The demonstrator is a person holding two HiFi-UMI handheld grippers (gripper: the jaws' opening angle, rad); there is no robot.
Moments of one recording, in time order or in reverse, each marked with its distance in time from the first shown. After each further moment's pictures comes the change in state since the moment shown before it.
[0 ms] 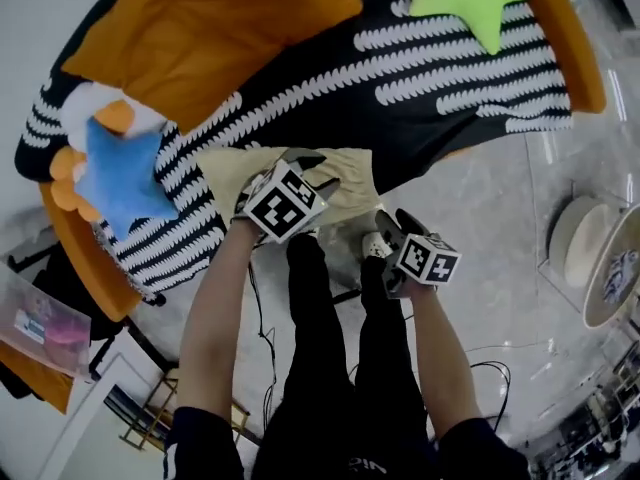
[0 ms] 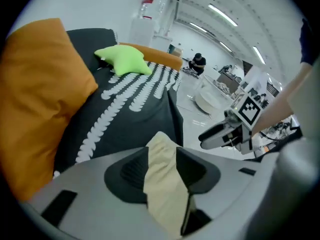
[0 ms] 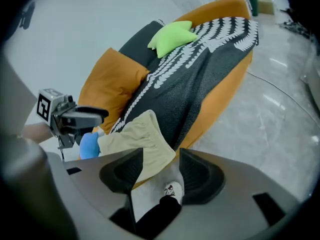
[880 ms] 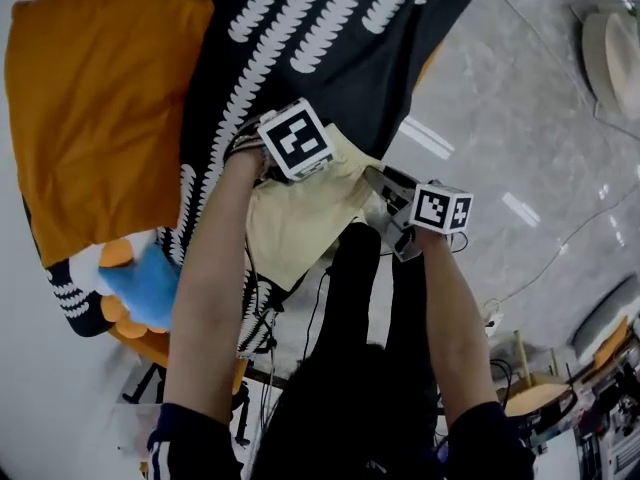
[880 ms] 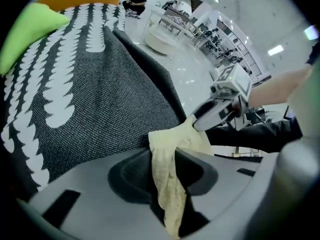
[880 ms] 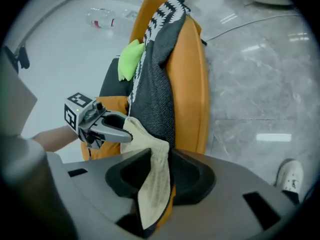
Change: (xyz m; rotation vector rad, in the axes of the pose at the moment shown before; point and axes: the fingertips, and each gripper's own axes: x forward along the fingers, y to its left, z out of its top) left arm 0.132 0.006 -0.019 0.549 0.595 -0.356; right arm 0.063 -0.021 -0.016 0.490 -0.249 0.243
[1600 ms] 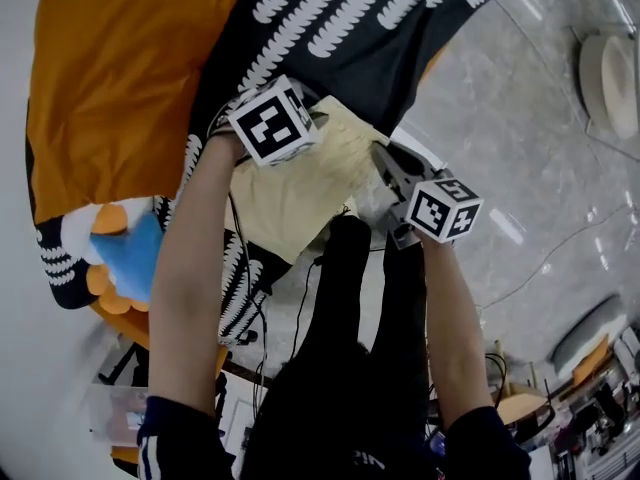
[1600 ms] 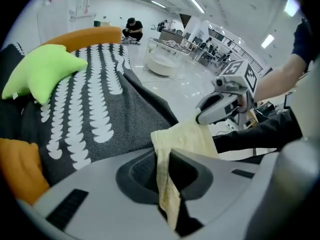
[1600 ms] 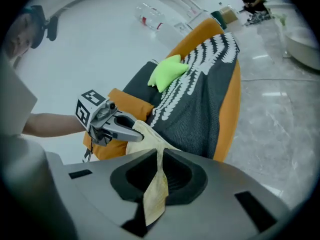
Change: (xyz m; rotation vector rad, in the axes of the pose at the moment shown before) left arm -0.084 -0.003 0.011 0.069 -0.233 0.143; right arm -0.030 0.090 0.039 -0.395 -0.112 -0.026
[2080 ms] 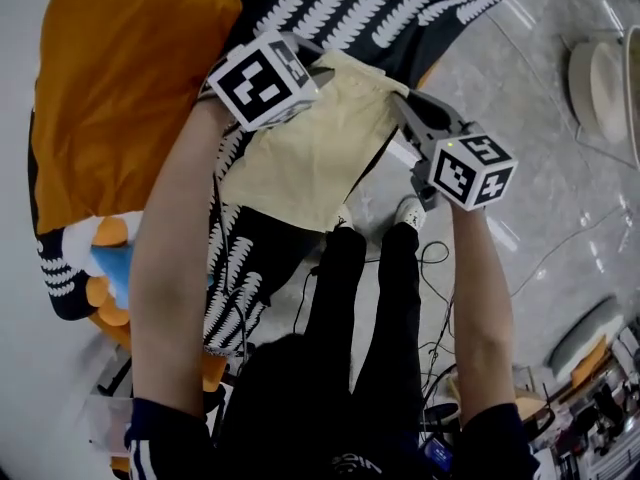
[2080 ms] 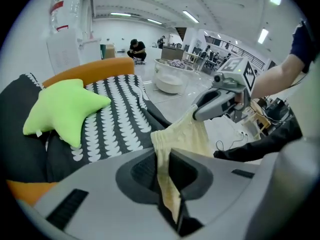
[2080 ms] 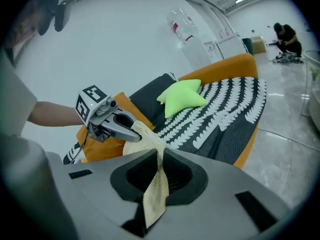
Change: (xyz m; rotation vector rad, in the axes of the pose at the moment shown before) left arm -0.070 0.069 0.077 0.064 -0.162 0.141; right arm 0.003 0.015 0.138 -0.324 -0.058 -0.037
